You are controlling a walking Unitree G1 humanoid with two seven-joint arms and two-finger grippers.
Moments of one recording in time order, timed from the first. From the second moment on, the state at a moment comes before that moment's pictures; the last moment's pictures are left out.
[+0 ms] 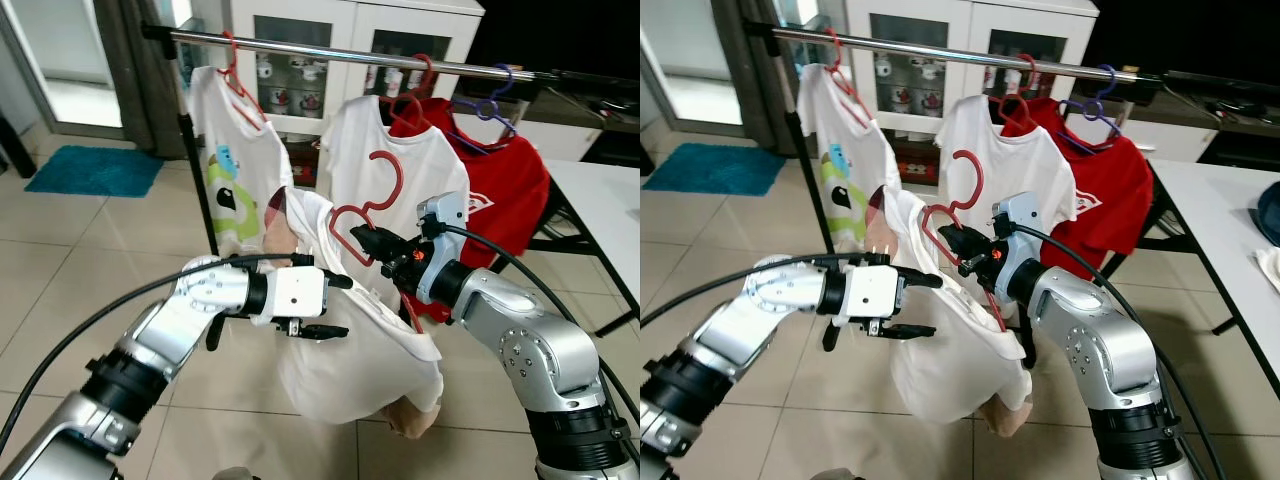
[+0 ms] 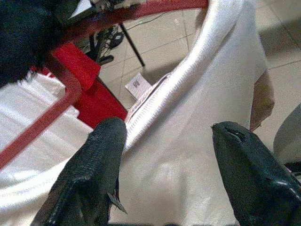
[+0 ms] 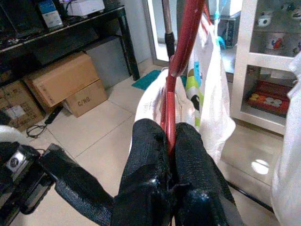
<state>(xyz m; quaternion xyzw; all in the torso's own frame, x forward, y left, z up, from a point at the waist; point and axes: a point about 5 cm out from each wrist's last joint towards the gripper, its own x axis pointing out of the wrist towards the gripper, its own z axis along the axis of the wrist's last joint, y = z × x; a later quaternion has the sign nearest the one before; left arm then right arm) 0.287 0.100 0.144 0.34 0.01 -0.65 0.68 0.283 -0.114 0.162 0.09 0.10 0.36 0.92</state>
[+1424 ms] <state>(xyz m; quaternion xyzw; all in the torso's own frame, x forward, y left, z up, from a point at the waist) 0.322 0.095 0.161 0.42 -0.05 -0.63 0.65 0.281 -0.118 0.170 0.09 0.09 0.38 0.92</state>
